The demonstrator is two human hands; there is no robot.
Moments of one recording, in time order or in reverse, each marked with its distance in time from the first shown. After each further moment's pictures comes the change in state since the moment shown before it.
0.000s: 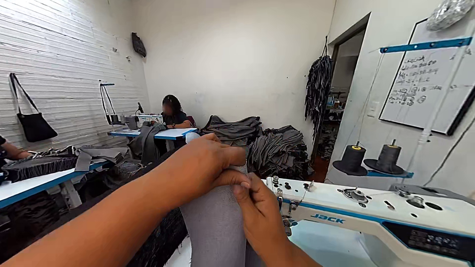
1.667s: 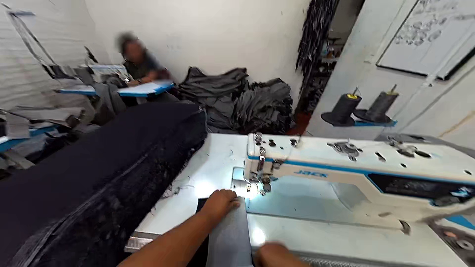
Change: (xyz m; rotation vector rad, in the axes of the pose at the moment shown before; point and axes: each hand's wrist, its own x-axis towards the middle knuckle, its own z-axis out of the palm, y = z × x) left_hand -0.109 0.080 0.321 -0.674 -0.894 -0.744; right_hand -0.182 0.068 -0.129 -0.579 -1.175 1.055
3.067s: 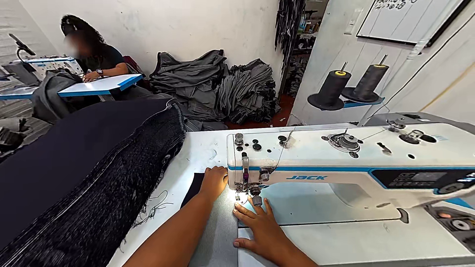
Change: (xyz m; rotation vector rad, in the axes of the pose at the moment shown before) left_hand 0.103 -0.010 -0.018 0.098 0.303 -0.043; right_hand 0.061 0.051 -0.032 -0.072 0.326 0.091
